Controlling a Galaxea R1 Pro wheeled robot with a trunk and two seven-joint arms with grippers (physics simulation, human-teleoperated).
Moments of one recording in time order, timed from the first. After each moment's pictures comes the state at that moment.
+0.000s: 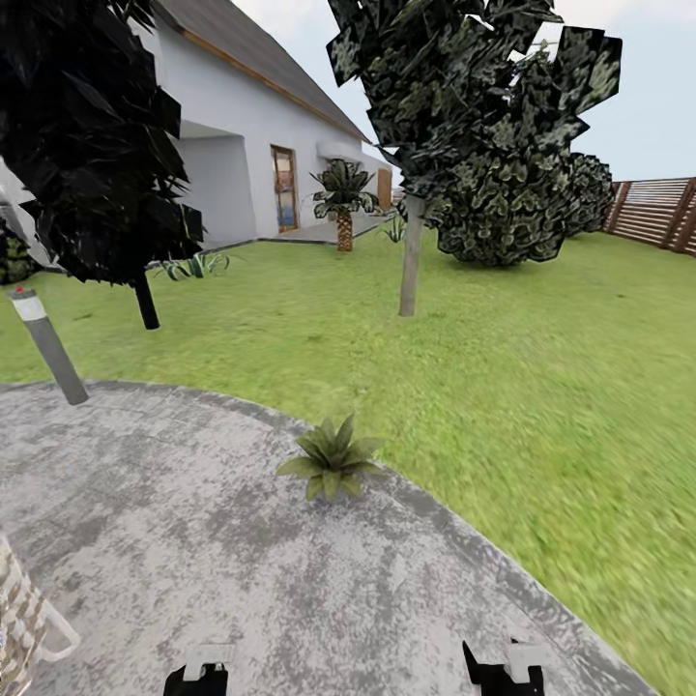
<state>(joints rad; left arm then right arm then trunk) -0.41 0.03 0.05 -0.14 -0.04 -0.28 0.00 -0.41 -0.09 0.10 -0.02 -0.15 -0.68 0.13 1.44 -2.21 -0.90</state>
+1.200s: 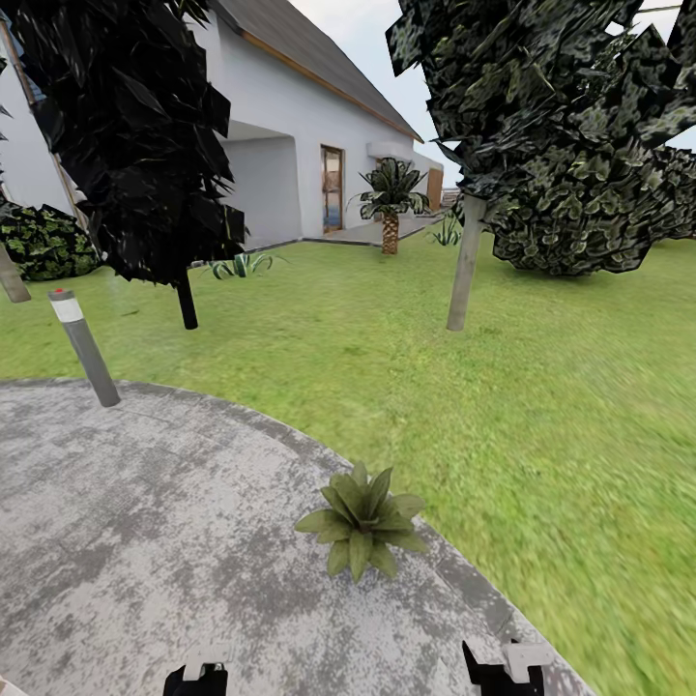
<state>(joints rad) -0.41 0.03 0.05 -0.14 -0.05 -0.28 0.00 -0.41 -0.09 0.10 -0.03 -0.15 -0.68 0.13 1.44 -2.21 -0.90</state>
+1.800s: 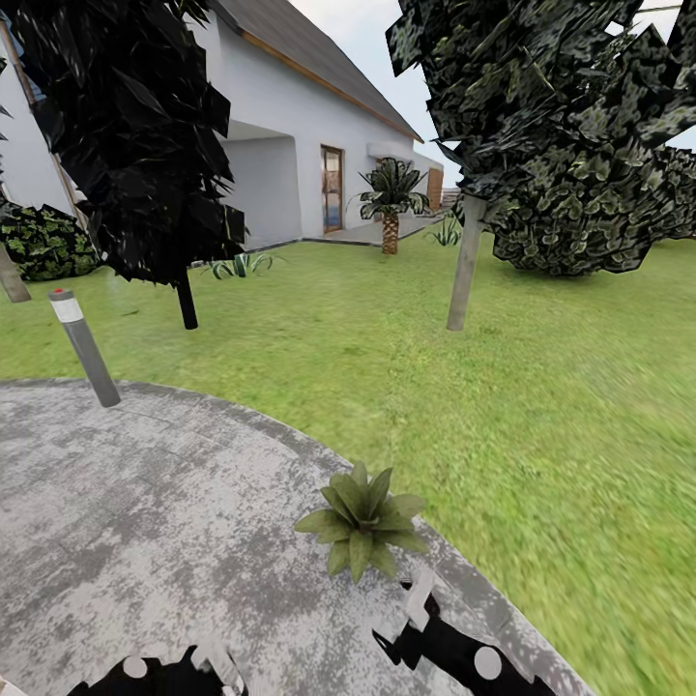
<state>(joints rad) -0.51 0.17 -0.08 -0.17 -0.38 -0.15 -0.63 -0.41 -0.04 0.39 -0.51 0.22 -0.33 0.35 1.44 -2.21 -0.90</state>
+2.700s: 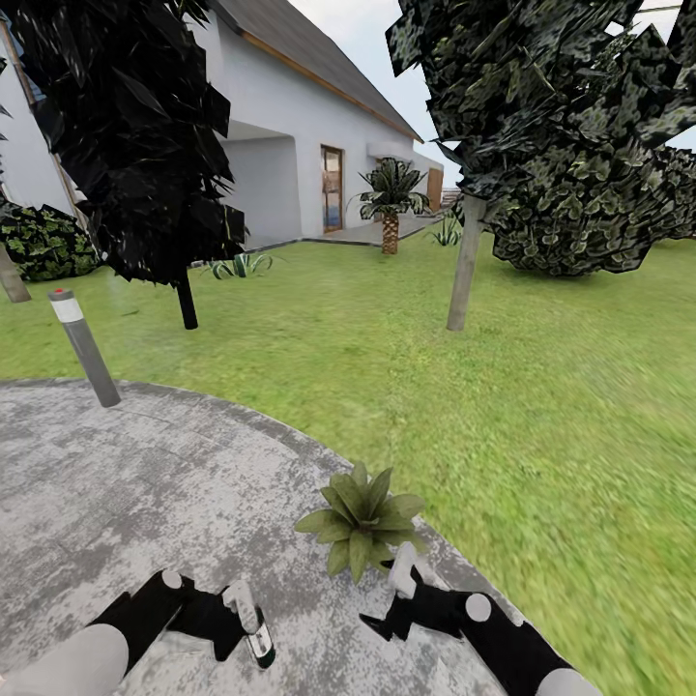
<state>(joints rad) -0.66 0.14 -0.09 -0.29 -0.56 -0.05 -0.96 -0.52 -0.04 0.40 -0.52 0.22 -0.30 0.62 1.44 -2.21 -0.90</state>
